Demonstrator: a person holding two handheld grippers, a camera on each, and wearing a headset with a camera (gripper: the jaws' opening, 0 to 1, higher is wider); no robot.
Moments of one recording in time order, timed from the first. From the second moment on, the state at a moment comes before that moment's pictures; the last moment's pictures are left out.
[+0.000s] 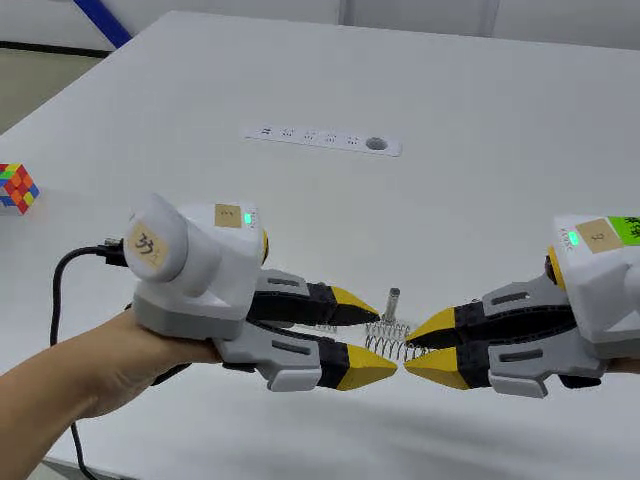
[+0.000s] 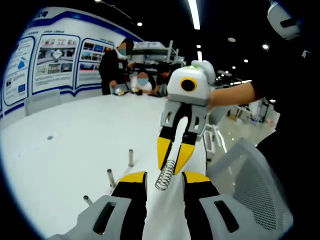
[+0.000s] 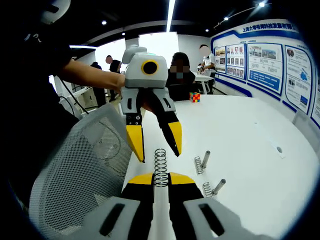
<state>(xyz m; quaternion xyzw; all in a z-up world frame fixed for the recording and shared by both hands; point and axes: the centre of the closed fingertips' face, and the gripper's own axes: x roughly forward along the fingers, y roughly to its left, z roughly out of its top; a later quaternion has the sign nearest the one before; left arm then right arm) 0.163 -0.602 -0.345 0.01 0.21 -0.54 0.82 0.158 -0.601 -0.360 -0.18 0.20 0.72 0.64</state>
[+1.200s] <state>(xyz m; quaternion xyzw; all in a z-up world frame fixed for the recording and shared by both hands) 0.152 -0.600 -0.355 0.03 0.24 -0.56 0.79 0.149 -0.597 -0.352 -0.19 0.18 0.75 0.61</state>
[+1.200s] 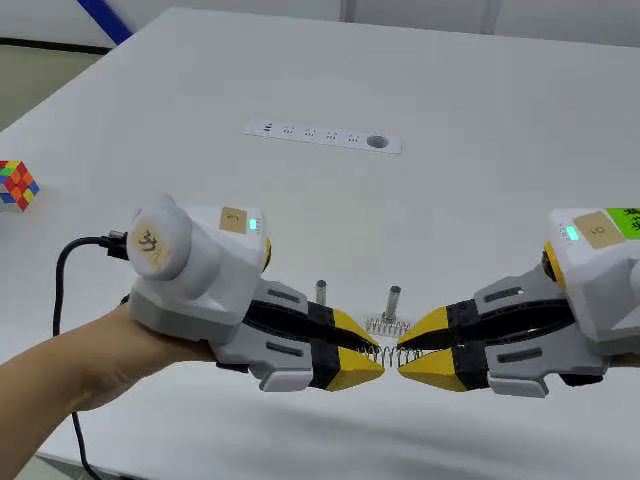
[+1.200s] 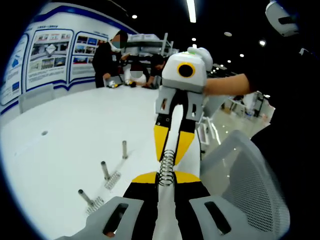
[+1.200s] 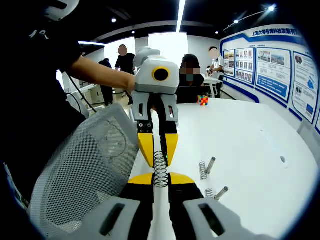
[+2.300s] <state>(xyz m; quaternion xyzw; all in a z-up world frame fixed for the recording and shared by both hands) 0.153 -0.599 -0.348 0.07 0.20 -0.57 0.79 0.153 -0.601 -0.335 -0.15 0.17 0.76 0.61</state>
